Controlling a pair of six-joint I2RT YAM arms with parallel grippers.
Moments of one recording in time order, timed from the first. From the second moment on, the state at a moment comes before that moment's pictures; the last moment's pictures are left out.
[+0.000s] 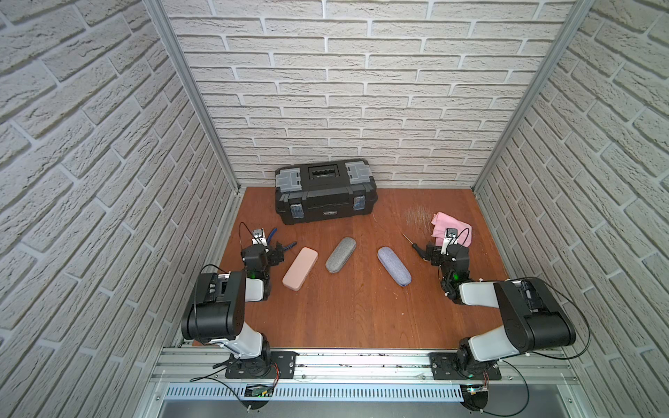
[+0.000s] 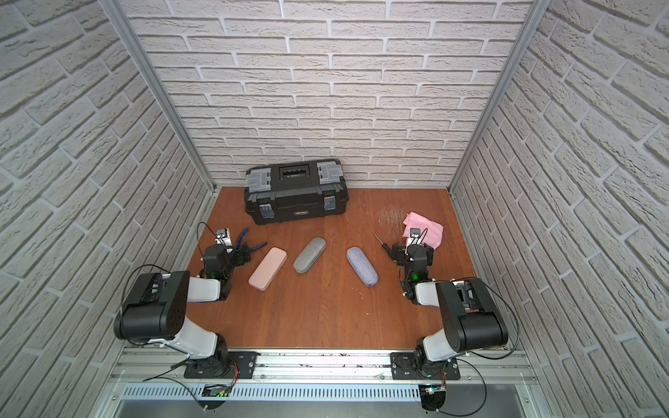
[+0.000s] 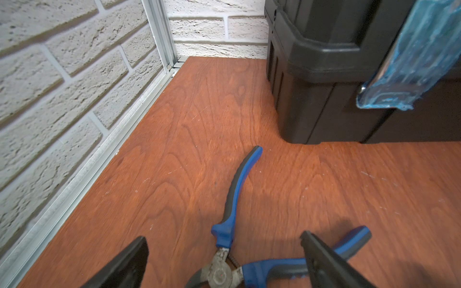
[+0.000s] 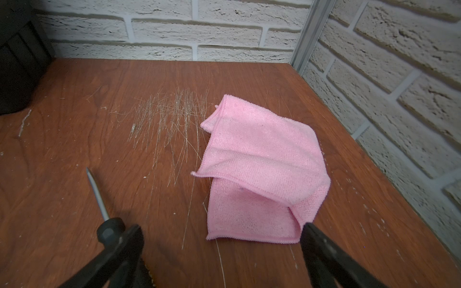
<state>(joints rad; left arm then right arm) 0.05 1.56 0.36 0.79 -0.15 0.01 0.04 1.50 0.36 0.72 0.32 0.02</state>
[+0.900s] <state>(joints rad) -0.13 1.38 0.50 0.51 -0.32 0.08 0.04 1.33 0.54 0.36 0.32 0.06</state>
